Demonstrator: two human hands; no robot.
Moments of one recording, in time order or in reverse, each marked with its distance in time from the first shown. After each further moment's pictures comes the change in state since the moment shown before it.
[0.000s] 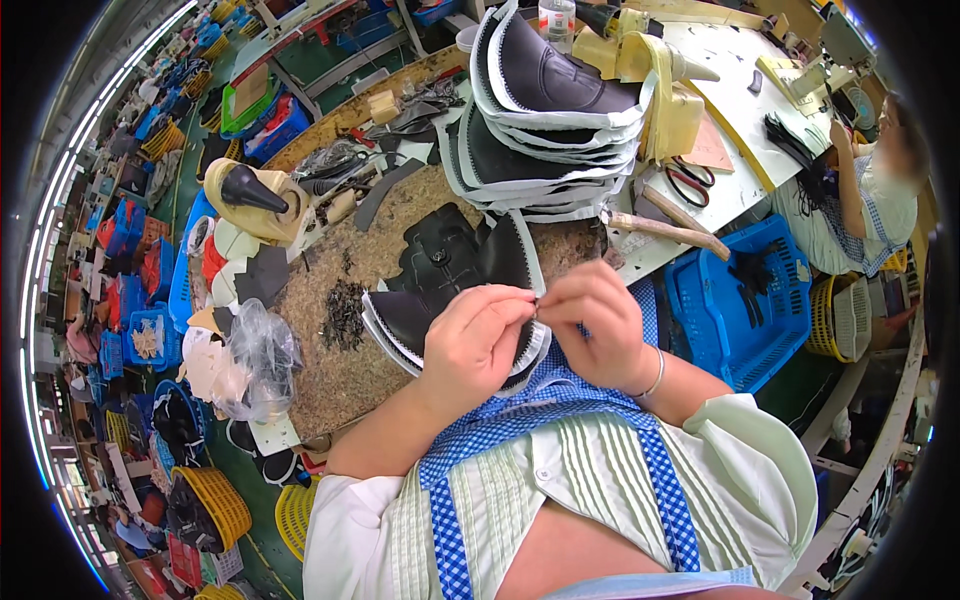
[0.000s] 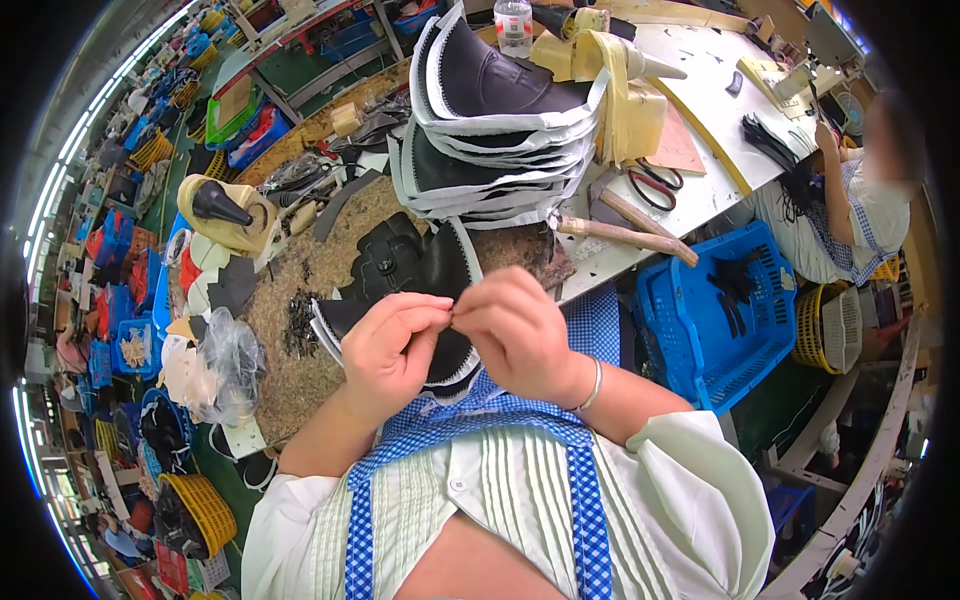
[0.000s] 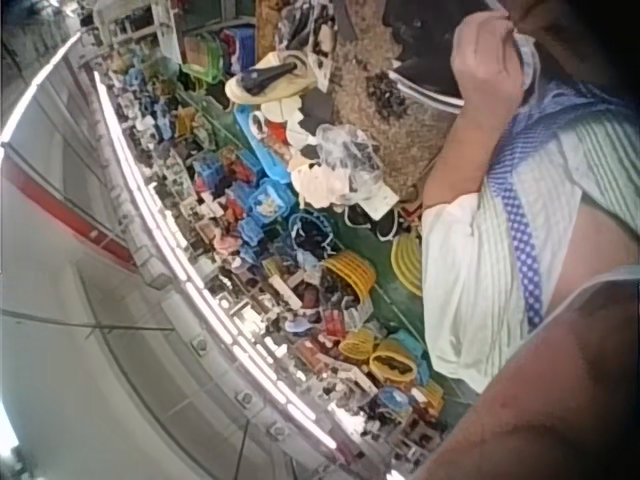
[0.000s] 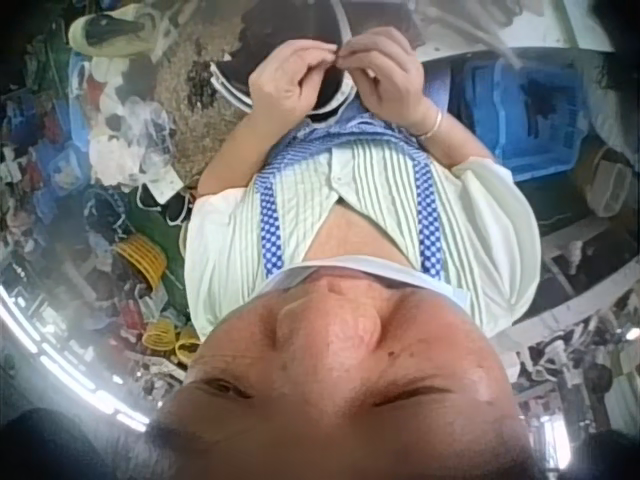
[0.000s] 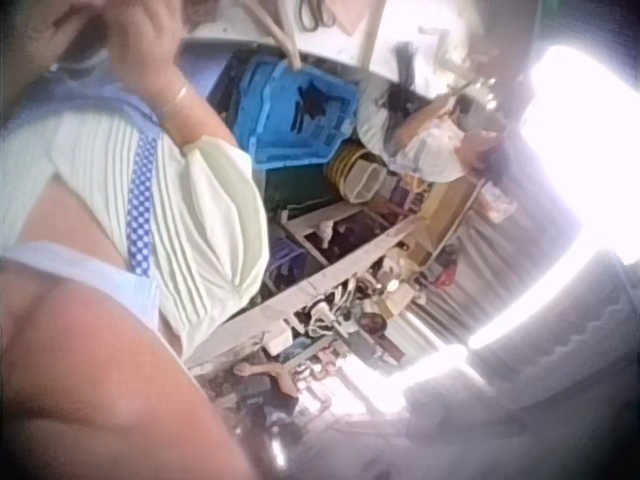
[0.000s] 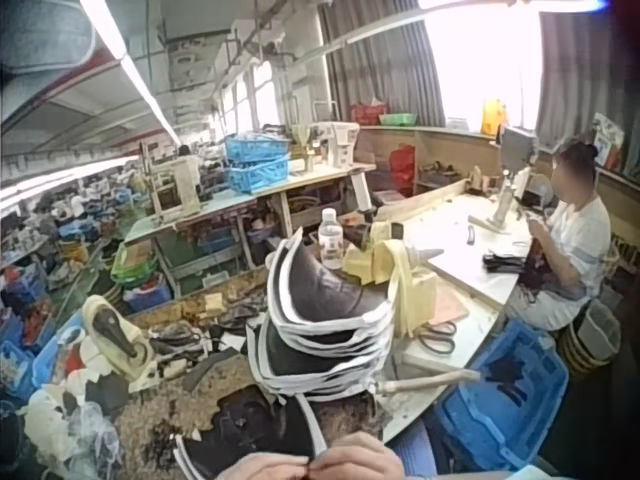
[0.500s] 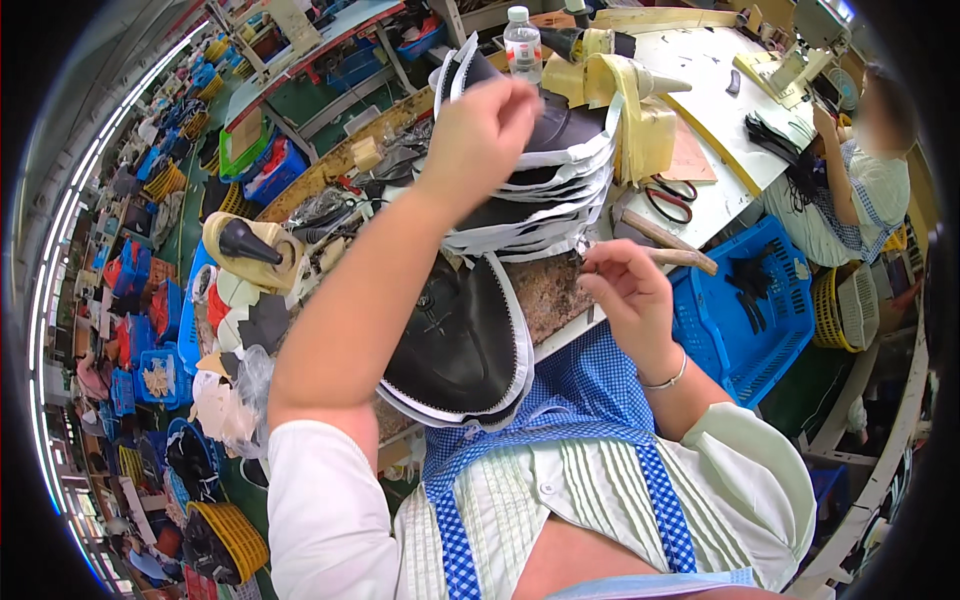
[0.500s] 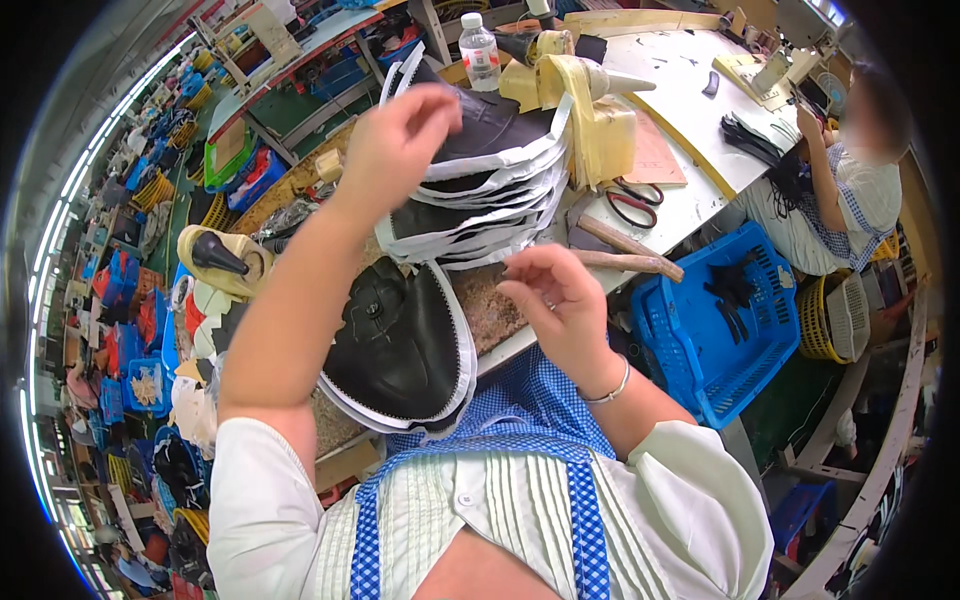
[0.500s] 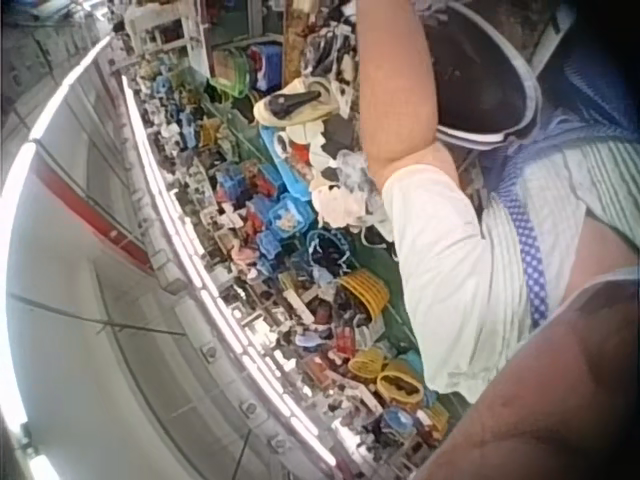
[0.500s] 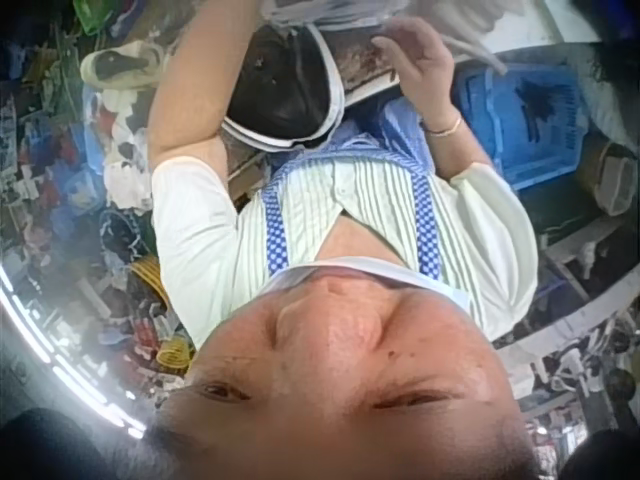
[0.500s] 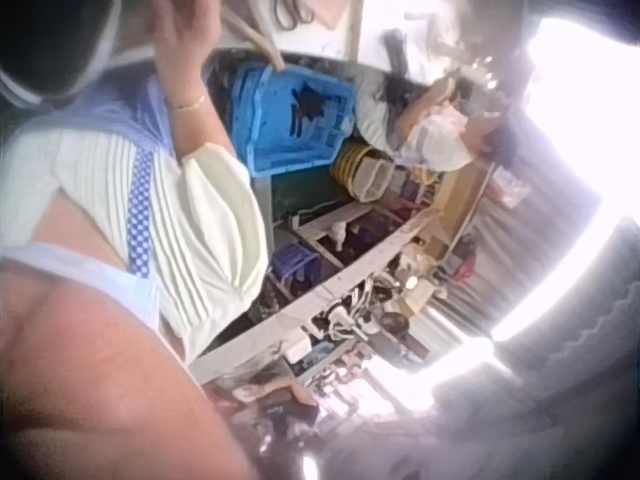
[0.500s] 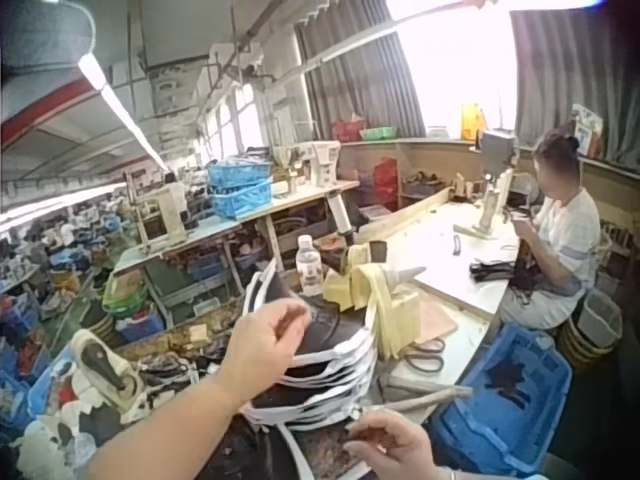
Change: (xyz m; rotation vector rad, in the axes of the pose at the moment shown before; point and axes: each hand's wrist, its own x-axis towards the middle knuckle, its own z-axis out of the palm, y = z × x) left_hand 0.198 -0.060 0.039 -0.028 -0.186 -0.020; right_hand -0.015 0.044 -0.031 0.452 0.291 0.550
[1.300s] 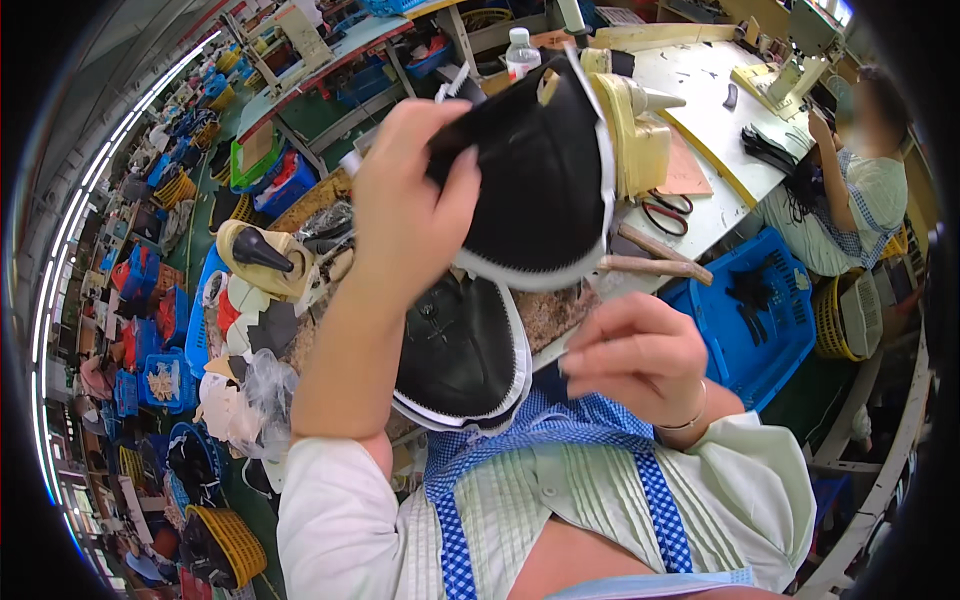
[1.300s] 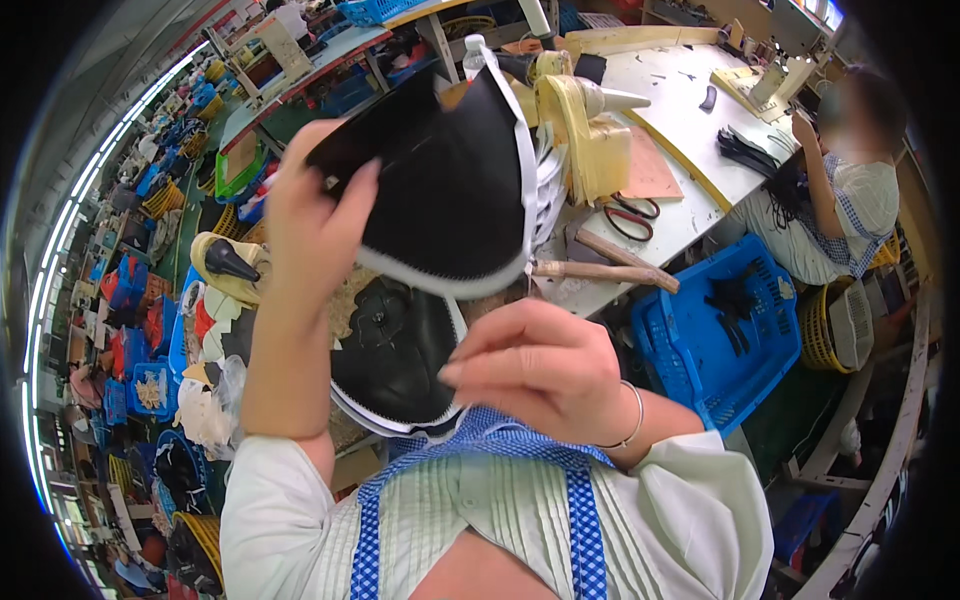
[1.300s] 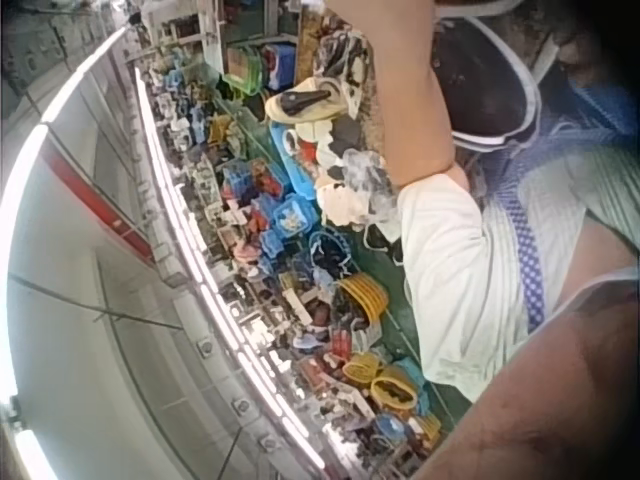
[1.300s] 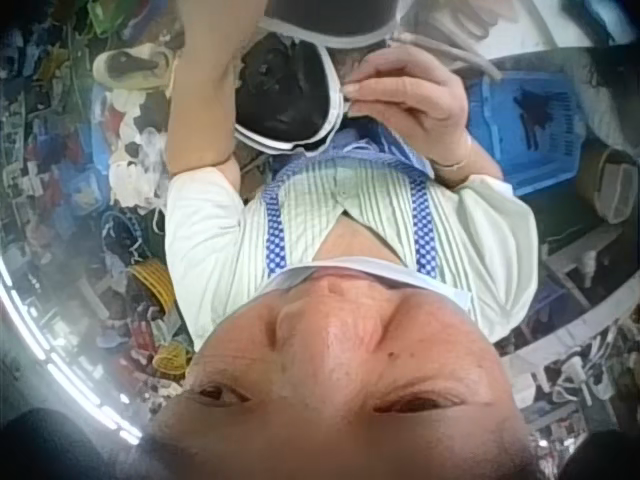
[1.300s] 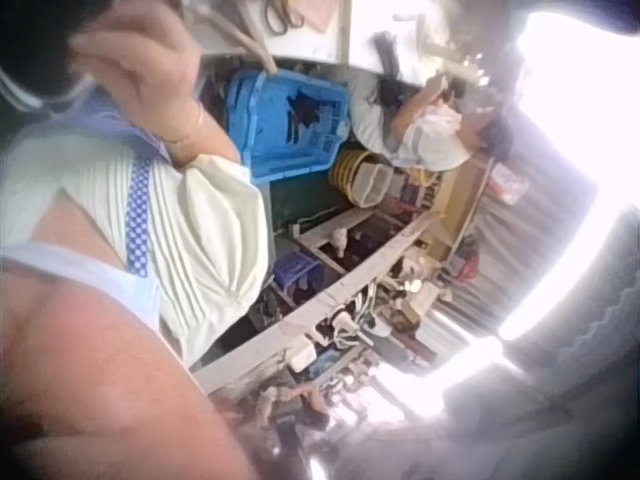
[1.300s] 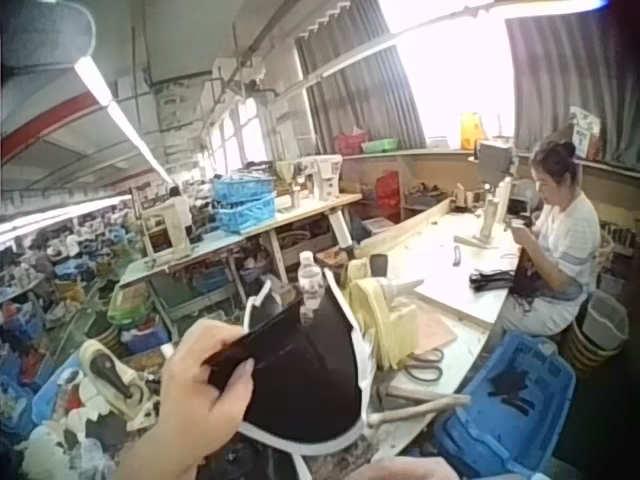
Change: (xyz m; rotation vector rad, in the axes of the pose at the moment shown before) left_hand -0.048 0.052 -0.048 0.087 0.269 0.136; right_hand 0.002 -0.096 0.003 -0.148 -0.344 -0.336
